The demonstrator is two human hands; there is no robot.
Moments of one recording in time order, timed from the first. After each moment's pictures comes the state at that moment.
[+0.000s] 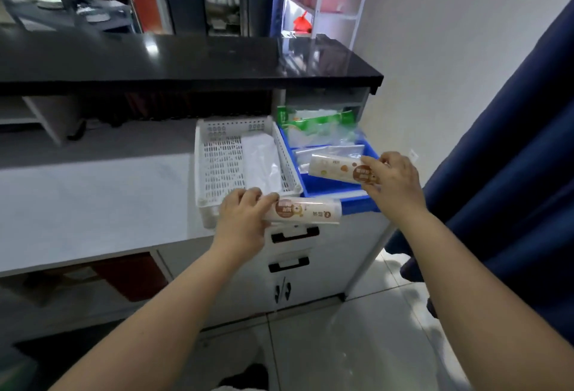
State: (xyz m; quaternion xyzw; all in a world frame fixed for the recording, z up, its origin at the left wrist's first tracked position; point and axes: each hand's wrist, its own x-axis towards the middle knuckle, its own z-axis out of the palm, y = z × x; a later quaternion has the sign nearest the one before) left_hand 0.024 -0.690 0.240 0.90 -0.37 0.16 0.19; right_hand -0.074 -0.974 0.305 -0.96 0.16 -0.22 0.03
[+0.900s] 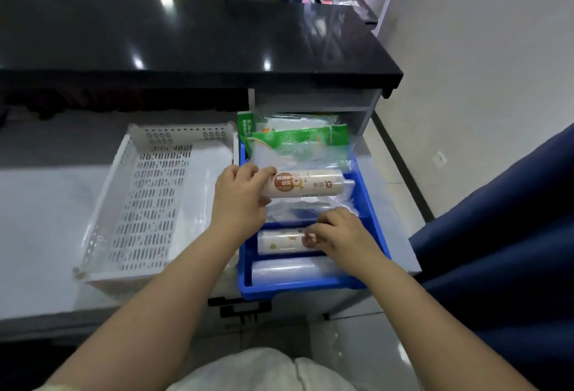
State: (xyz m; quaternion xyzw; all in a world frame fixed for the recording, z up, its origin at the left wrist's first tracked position) left_hand 0.176 -0.914 0.229 0.92 -0.28 0.16 0.22; right_hand 0.059 -1.115 0.216 -0.98 -0.07 -0.01 0.17
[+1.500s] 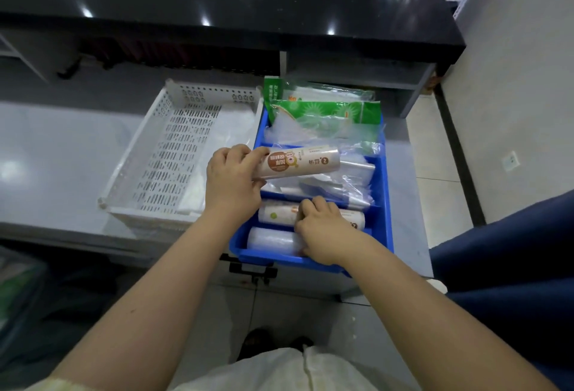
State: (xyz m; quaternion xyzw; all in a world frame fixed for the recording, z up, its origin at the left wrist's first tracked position) left_hand 0.134 -0.917 0.229 0.96 -0.12 0.16 0.18; right_hand 0.074 -1.098 0.218 -0.96 -0.24 0.17 0.00
